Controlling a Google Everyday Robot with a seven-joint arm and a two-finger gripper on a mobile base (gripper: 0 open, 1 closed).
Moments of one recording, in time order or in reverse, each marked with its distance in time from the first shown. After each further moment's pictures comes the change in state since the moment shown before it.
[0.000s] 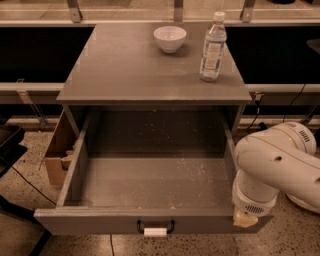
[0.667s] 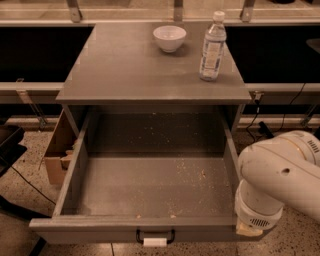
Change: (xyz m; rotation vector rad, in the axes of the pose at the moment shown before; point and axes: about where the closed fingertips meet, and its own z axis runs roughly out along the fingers) arm 0.001 0.029 -0.004 -0.016 -0.011 -0.034
